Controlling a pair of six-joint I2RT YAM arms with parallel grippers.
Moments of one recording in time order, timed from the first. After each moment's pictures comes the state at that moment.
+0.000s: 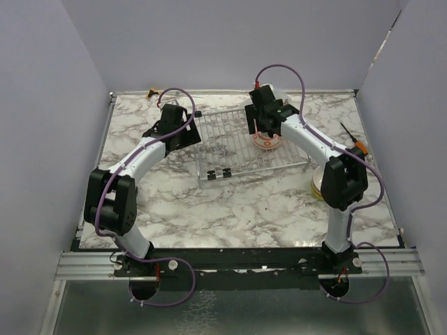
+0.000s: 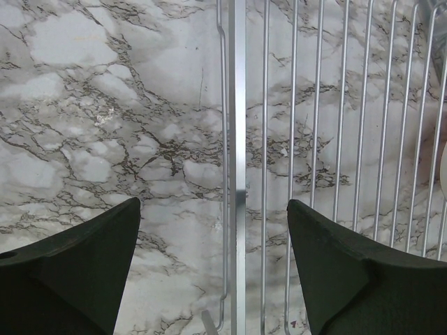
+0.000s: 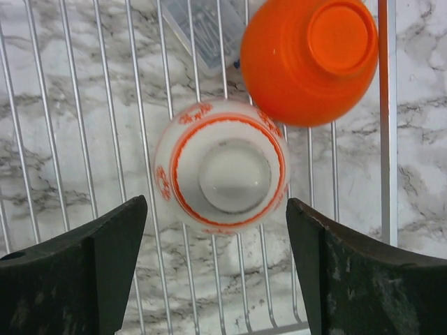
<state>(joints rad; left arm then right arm) -0.28 1.64 1.20 -0.32 -0.08 -0.55 0.52 1.94 1.70 -0.62 0.42 0.19</state>
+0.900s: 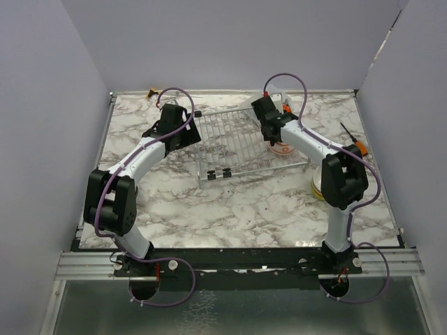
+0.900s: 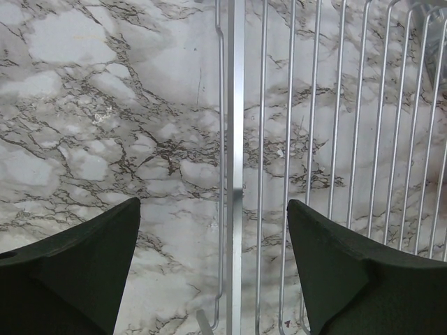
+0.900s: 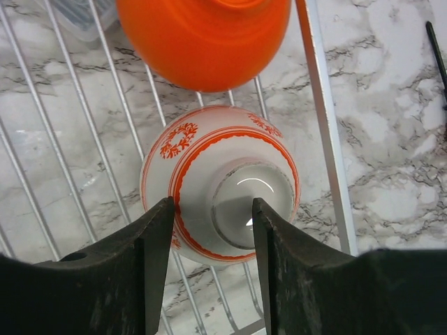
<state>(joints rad) -0.28 1.64 1.20 -0.32 -0.08 -0.56 0.50 1.98 1.61 -0.60 0.63 0.25</state>
